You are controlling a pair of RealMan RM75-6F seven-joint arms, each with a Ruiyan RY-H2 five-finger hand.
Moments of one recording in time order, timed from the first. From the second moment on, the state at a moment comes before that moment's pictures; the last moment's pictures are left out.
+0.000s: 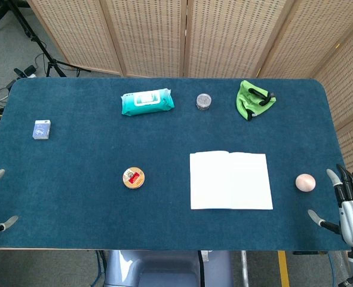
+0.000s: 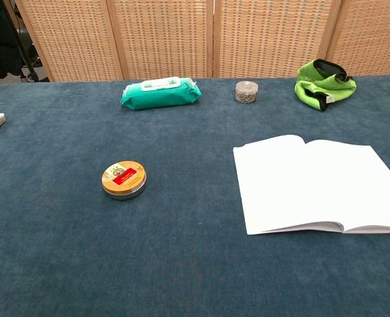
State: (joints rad) left arm -0.03 -1.00 0.00 -1.65 1.58 1.55 -0.20; right arm 0.03 -1.16 0.09 -1.53 -1.58 1.64 0.10
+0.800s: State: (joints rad) left arm -0.03 -1.01 0.00 -1.66 1.58 1.55 -0.18; right arm 0.24 -1.19 0.04 -1.53 -1.82 1.43 0.04
